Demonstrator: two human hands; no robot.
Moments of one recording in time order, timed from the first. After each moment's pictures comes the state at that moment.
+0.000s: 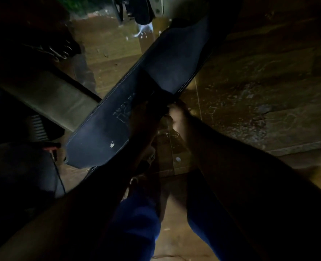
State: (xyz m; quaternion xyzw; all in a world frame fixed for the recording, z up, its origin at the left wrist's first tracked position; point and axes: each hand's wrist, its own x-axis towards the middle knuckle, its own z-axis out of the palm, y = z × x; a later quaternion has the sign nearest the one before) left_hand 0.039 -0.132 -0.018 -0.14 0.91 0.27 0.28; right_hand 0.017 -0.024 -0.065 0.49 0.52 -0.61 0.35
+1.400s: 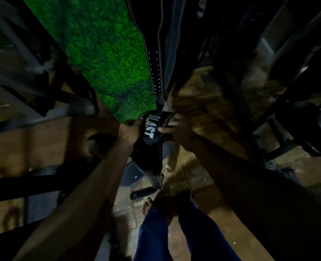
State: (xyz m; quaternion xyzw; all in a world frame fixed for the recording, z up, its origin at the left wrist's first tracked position) left_hand -0.018 -0.174 0.608 -0.28 0.77 0.55 0.15; right_hand 0.006 0.004 0.611 0.16 0.65 -0.71 0.23
